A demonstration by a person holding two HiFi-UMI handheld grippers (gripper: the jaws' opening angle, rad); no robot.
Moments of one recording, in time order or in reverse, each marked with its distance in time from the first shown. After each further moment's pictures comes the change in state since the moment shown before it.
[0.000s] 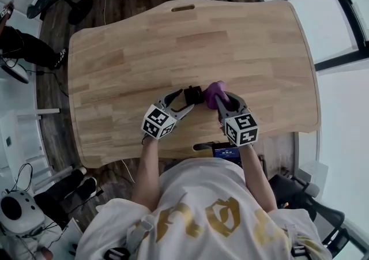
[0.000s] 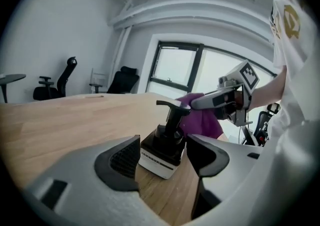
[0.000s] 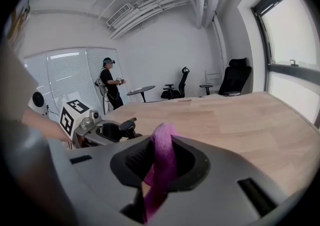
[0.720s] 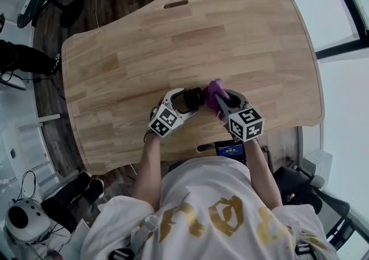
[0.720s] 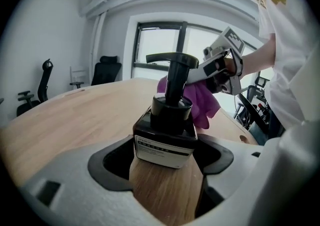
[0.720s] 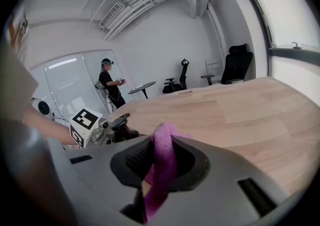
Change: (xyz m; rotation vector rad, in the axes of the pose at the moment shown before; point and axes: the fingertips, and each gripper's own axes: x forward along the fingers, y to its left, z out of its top) left arm 0.039 0.005 -0.041 0.196 0.190 -0.103; right arm 0.022 -0.011 -0.013 0.090 0.060 0.069
